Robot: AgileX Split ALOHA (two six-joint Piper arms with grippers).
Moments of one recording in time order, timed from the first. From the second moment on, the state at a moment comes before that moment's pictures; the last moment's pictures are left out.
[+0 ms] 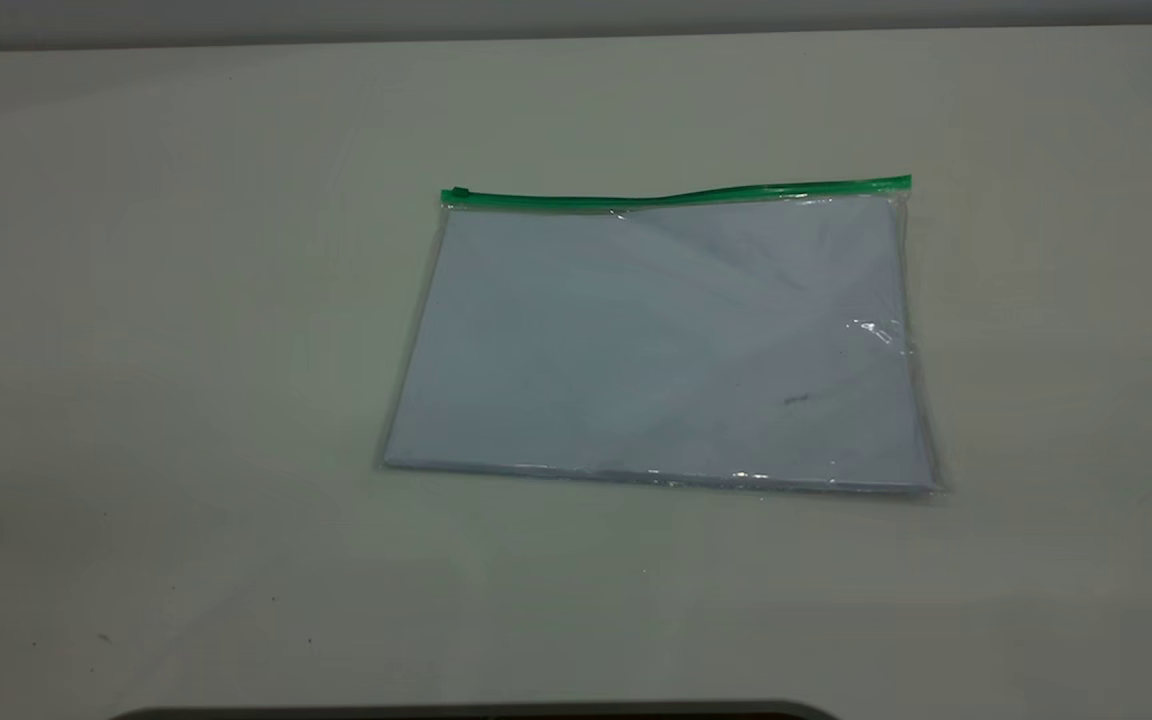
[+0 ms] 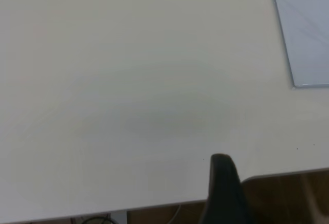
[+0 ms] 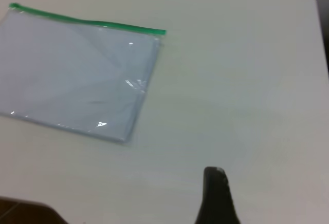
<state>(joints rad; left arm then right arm) 0.04 -0.02 -0.49 -0.08 1.14 0.14 -0.02 -0.02 -0.48 0.11 1.14 -0.19</state>
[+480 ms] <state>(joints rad) 0.04 -0.02 -0.49 -0.09 1.14 0.14 0.04 -0.02 -0.48 0.03 1.14 -0.06</state>
